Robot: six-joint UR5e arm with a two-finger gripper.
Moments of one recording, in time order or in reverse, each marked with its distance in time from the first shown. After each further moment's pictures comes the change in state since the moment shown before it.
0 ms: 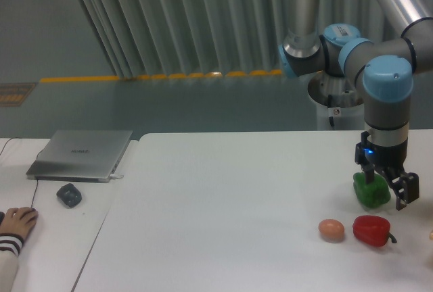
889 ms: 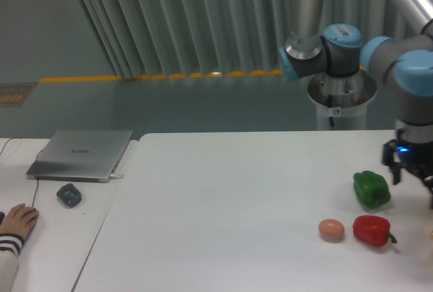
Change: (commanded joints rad) arm 0.213 -0.006 0.014 0.074 0.002 0.090
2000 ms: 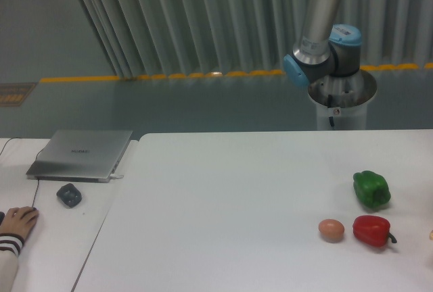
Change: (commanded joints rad) arm 0.151 -0.052 -0.003 0.047 0.009 0.306
